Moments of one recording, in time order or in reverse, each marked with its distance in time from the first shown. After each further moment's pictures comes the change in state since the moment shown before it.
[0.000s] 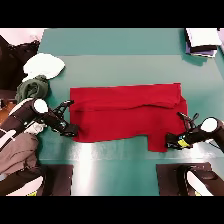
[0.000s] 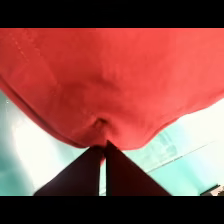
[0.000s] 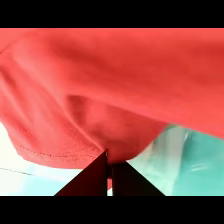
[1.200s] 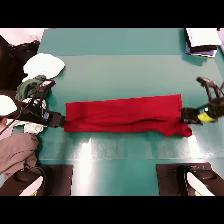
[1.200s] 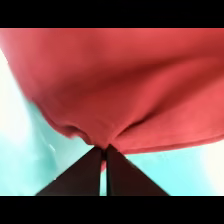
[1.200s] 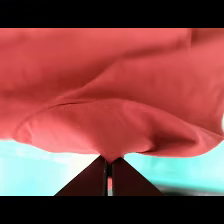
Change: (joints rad) left arm -0.001 0.303 0.166 0.163 -0.047 -0.109; right arm 0.066 -0.057 0.606 -0.134 0.312 0.124
